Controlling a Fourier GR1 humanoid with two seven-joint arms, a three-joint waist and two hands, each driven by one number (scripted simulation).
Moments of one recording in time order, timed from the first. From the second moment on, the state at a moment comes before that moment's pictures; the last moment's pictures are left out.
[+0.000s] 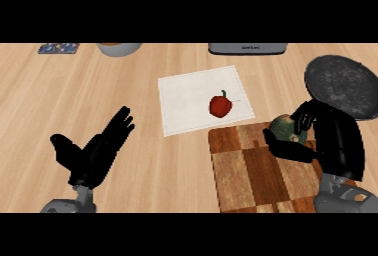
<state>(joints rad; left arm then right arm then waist) -0.05 0.13 -0.14 -1.57 0.25 -0.02 0.23 -0.16 -0.14 0.08 -1.85 0.98 -0.03 0.45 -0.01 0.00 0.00</state>
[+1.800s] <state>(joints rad) -0.13 0.09 -0.15 -1.55 0.22 -0.06 0.24 -0.74 -0.59 -0.56 -0.35 0.73 -0.65 -0.32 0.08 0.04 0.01</state>
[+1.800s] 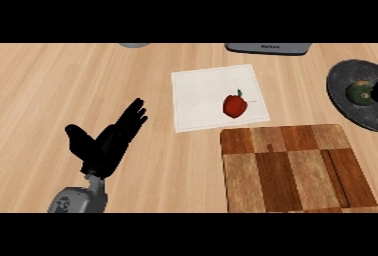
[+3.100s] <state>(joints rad) -0.09 0.09 -0.15 -1.57 0.22 -0.06 0.23 -0.71 -0.75 -0.85 -0.16 0.42 -0.04 -0.56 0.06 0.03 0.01</state>
